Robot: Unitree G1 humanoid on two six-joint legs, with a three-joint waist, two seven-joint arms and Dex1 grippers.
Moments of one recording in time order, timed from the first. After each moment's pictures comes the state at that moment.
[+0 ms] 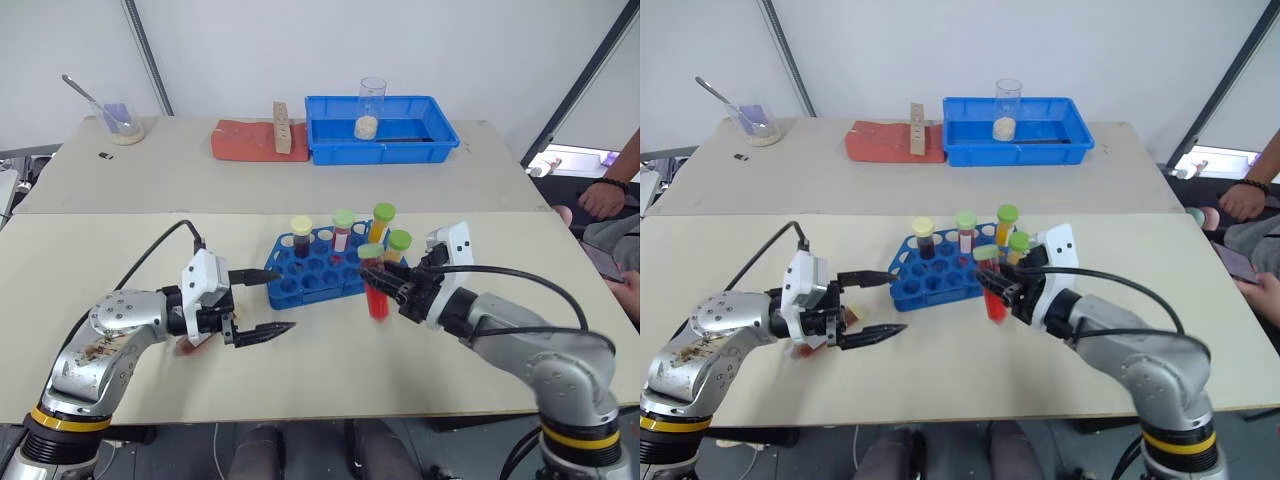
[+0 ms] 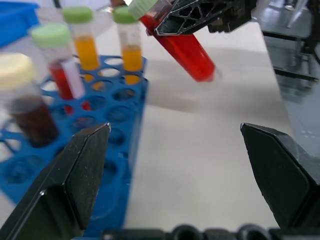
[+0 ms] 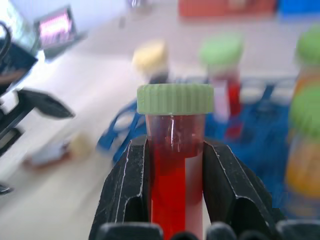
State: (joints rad) left arm -0.19 0.74 0.06 -0.35 -0.56 0.38 -1.07; right arm -0.23 -0.44 0.01 -0.64 0.84 0.82 0.16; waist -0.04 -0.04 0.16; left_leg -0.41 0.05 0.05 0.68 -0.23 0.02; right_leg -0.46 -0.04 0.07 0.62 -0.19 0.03
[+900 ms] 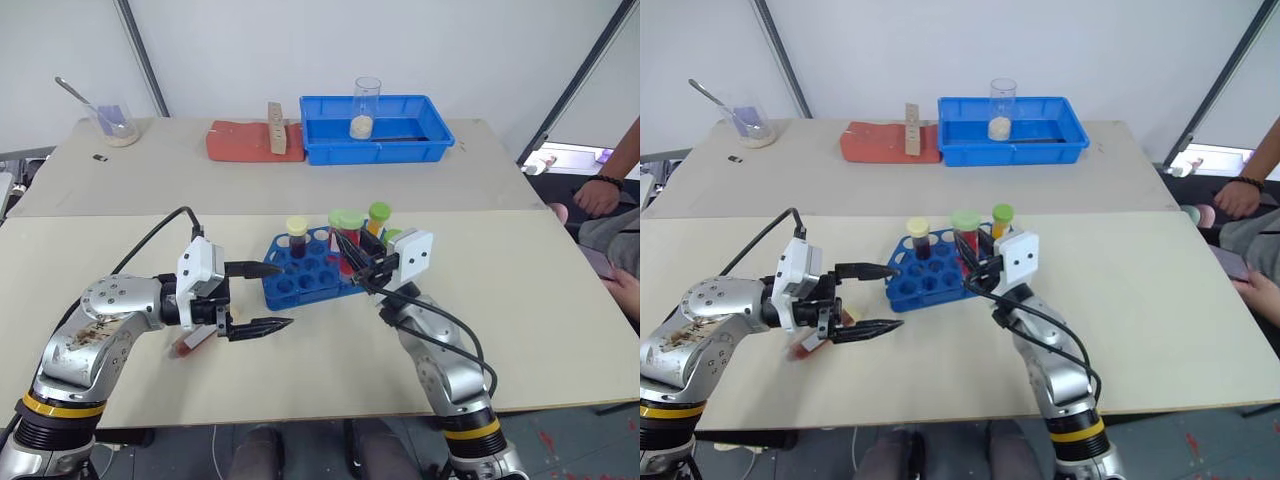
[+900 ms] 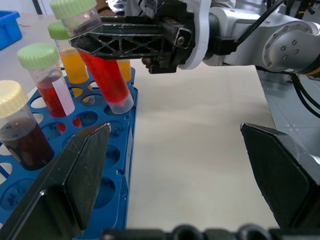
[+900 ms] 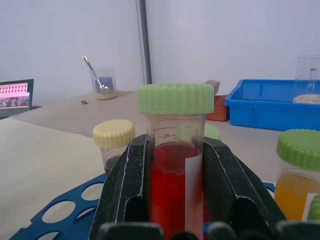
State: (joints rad) left arm -0.23 0.78 0.06 -0.36 -0.59 0.44 -1.15; right arm -0.25 -0.09 0.19 -0.19 0.22 0.09 0.26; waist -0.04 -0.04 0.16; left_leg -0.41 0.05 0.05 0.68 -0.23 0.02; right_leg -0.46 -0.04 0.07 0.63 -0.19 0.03
